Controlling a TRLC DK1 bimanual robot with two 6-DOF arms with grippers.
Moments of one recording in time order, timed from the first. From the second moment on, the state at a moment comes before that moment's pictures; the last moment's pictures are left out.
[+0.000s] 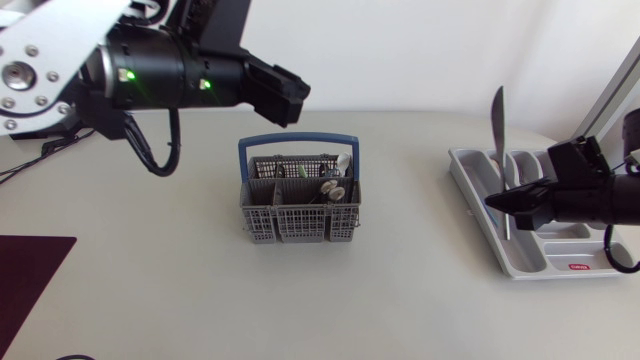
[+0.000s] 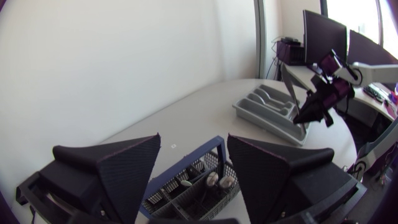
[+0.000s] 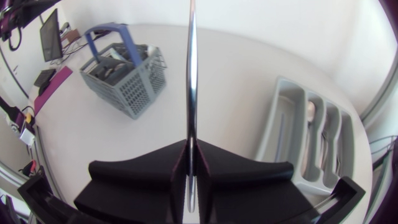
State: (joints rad) left arm -0.62 1.38 1.24 -0.25 0.01 0.16; right arm -0.31 1.25 0.78 -0.48 -0.64 -0.57
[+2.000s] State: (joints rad) left arm -0.94 1.80 1.33 -0.42 -0.50 0.26; right arm -0.68 2.22 1.55 -0.37 -0.20 -0.63
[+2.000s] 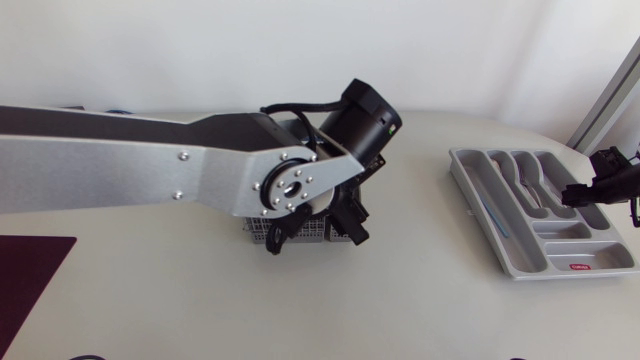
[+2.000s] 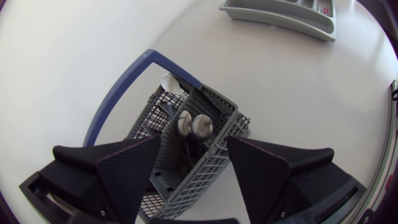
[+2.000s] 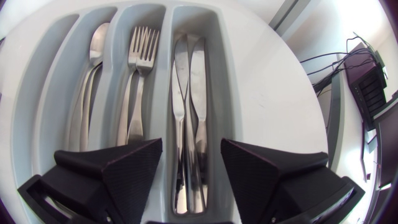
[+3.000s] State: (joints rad) left arm -0.85 1.86 1.42 -0.53 -0.56 0.18; right arm -0.27 1.50 1.07 -0.74 -0.59 -0.48
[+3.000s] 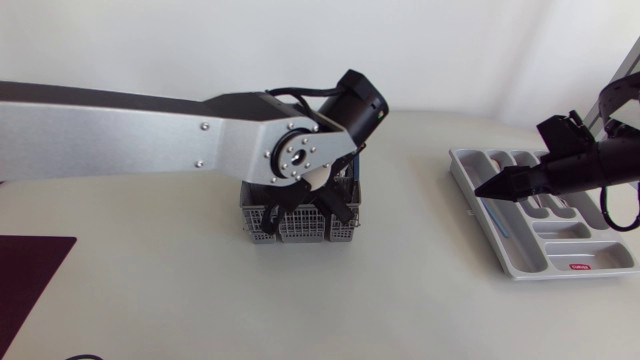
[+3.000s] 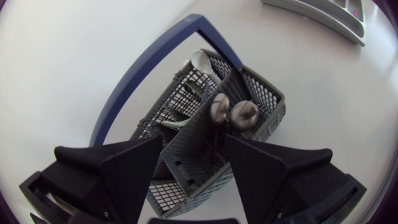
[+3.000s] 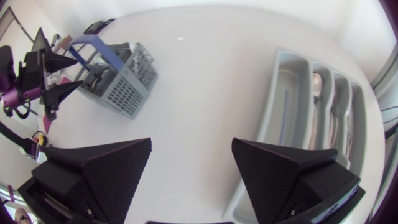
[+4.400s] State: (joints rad) left arm -0.66 1.61 0.99 -0.09 -0.22 0.24; right arm 0.37 1.81 1.26 -0.45 -0.57 0.11
